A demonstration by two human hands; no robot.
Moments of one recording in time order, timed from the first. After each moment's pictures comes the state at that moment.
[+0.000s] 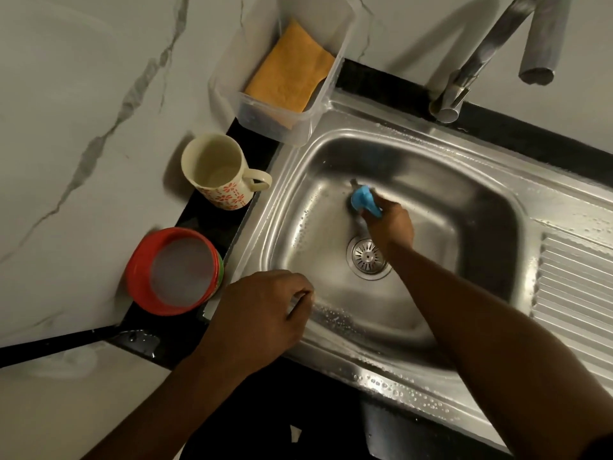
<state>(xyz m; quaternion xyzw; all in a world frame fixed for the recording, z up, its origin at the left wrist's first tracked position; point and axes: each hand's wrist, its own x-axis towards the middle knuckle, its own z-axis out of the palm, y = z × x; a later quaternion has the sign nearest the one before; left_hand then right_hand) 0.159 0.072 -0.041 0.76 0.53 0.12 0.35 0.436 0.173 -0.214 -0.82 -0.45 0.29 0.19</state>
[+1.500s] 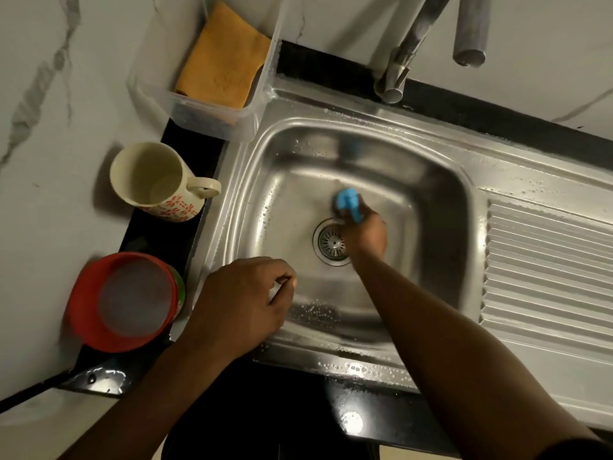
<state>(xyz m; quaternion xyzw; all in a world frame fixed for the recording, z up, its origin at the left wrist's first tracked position) 0.174 0.102 -0.052 0.80 0.49 0.11 0.34 0.435 0.124 -0.220 -0.88 -0.32 0.27 0.23</state>
